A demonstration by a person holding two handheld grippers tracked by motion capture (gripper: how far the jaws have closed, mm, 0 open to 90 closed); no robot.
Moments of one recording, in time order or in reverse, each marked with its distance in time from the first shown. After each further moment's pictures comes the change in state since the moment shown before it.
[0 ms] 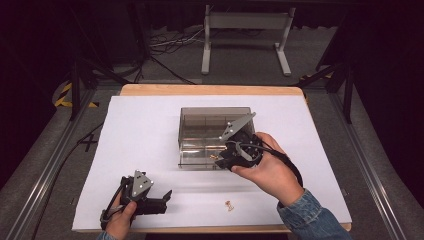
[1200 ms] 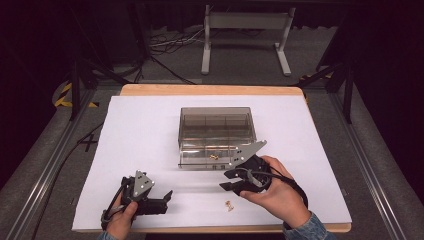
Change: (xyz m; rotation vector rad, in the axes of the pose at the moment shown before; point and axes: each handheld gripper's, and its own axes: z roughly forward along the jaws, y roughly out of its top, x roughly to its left) left arm -0.001 0.000 0.002 0.007 0.006 0.006; right arm 0.021 -0.053 0.017 -0.056 0.060 -0.037
